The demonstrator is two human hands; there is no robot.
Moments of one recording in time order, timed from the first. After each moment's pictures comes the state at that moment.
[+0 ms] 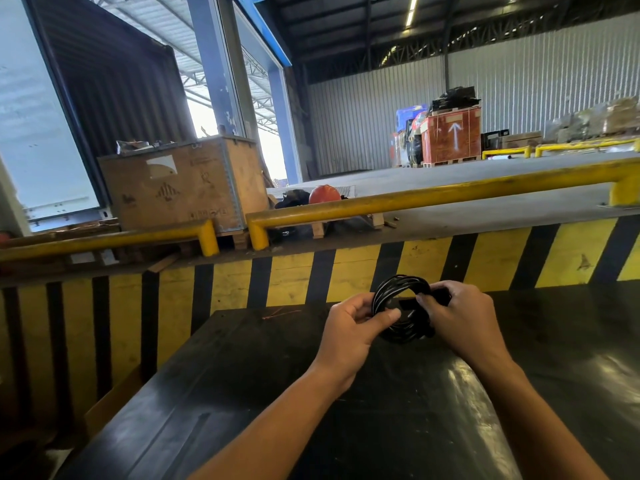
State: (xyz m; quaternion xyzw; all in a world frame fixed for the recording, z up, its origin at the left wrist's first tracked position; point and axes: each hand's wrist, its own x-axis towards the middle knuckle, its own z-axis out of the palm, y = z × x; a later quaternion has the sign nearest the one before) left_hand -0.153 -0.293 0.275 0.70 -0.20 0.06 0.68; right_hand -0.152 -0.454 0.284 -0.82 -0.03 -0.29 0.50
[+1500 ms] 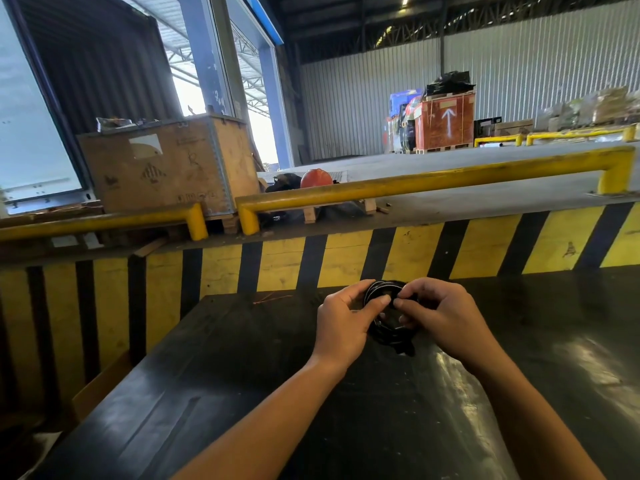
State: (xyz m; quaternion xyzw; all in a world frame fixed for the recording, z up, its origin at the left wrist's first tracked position) left_hand -0.143 -0.295 0.263 0.77 -0.18 0.15 0.59; right_hand -0.154 -0.455 0.267 -0.80 -0.16 -0.22 0.53
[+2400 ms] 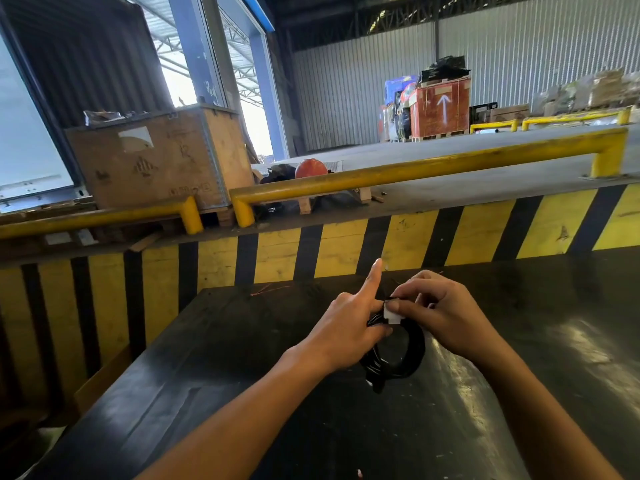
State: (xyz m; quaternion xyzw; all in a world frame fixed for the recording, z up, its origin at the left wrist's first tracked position) left_hand -0.151 -0.292 0.266 0.88 -0.34 0.06 0.33; right_hand -0.157 -0.470 0.253 -0.83 -0.23 -0.23 0.46
